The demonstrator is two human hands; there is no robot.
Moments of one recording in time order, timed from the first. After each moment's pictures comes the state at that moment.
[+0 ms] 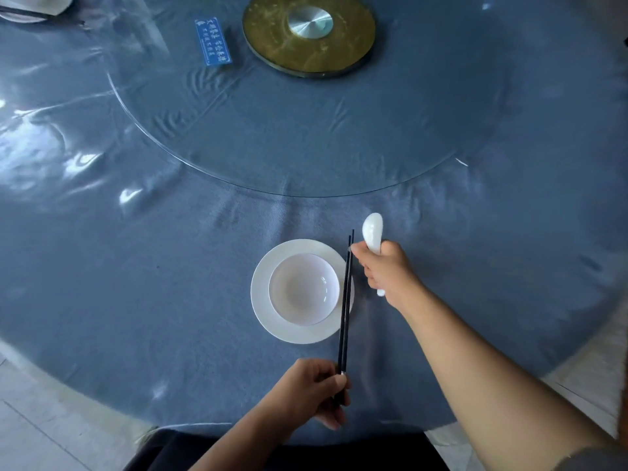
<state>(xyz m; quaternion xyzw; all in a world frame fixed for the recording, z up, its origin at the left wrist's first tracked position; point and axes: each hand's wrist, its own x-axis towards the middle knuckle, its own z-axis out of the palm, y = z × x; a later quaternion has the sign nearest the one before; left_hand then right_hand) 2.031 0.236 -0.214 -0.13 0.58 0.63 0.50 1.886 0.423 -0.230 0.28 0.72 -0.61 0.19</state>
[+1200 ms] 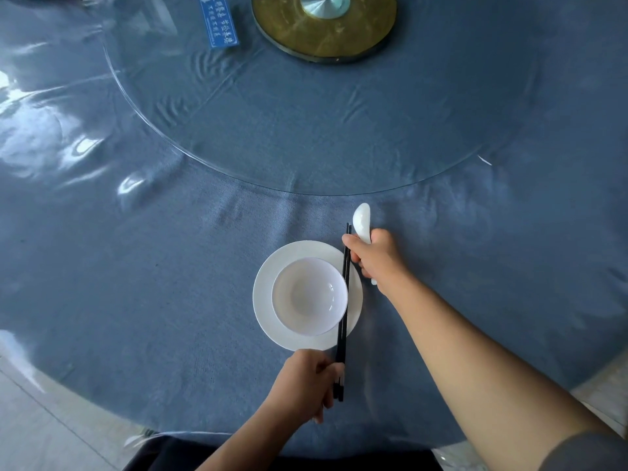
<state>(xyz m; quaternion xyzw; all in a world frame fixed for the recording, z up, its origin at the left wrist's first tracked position) 2.013 0.239 -0.236 -0.13 0.75 0.48 0.44 1.848 0.399 -0.259 0.26 0.76 -0.57 0.19</state>
